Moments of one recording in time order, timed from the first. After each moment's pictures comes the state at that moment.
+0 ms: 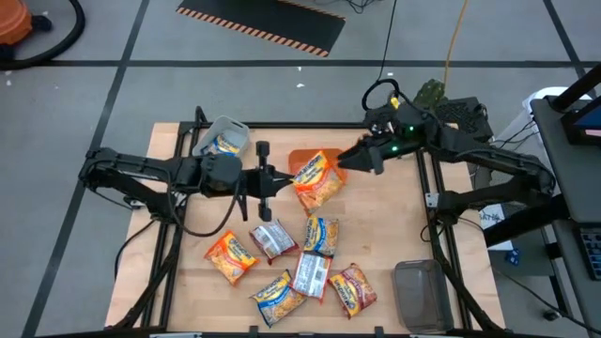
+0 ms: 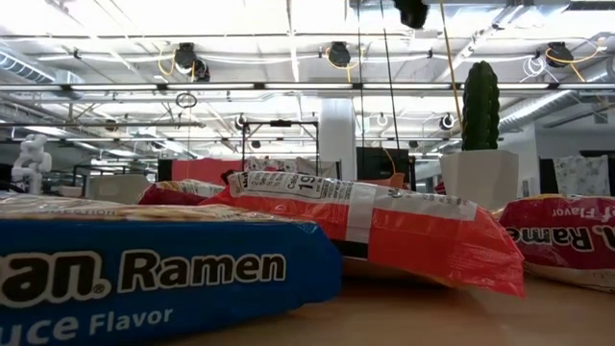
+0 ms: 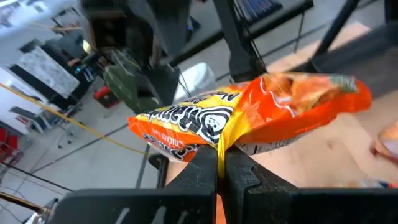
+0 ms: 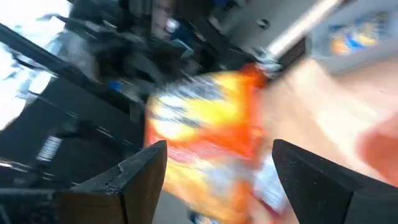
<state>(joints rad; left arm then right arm) -0.15 1.33 1.32 -0.24 -0.32 0.50 -0.33 1.12 1.17 -0.33 -0.52 0.72</state>
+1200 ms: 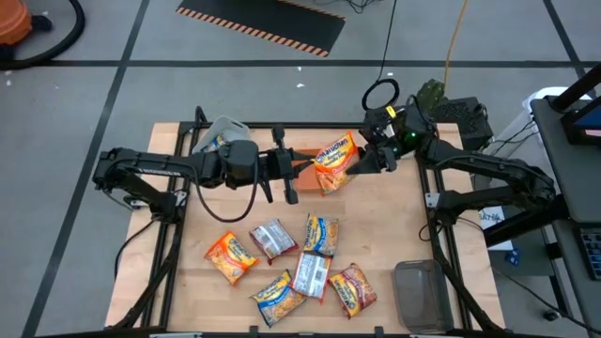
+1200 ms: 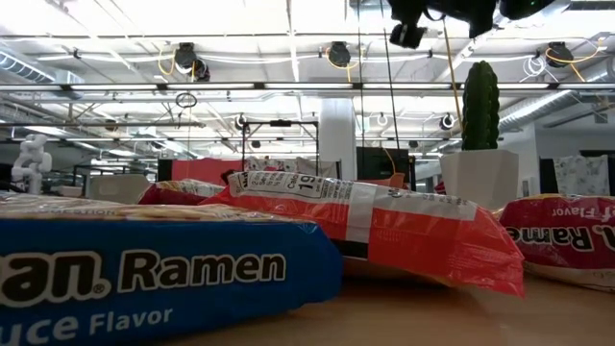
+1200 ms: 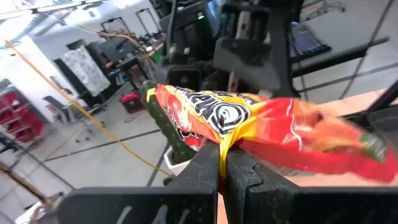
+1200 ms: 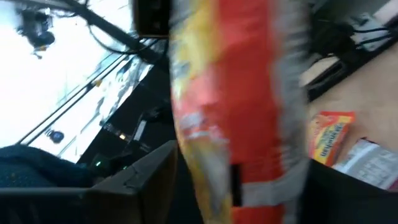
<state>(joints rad) -0.04 1.47 1.38 0.01 -0.30 0.42 -0.44 1.11 0.82 0.37 -0.93 1.06</state>
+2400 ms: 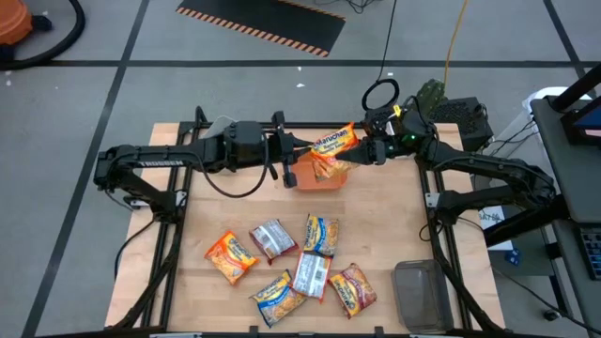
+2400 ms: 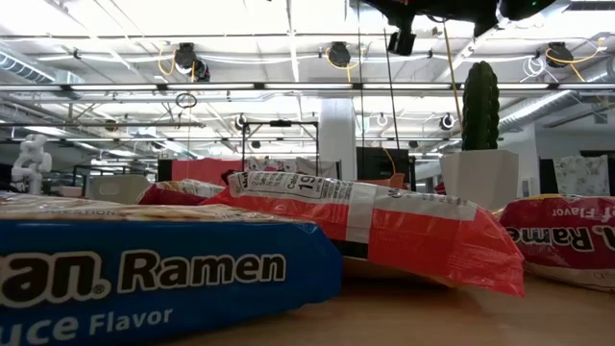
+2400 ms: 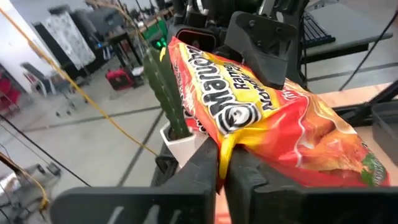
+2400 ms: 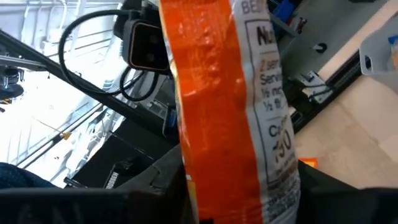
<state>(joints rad) 0.10 1.46 1.38 -0.08 -0.15 0.31 -0.42 1.12 0.82 0.39 -0.65 1.06</state>
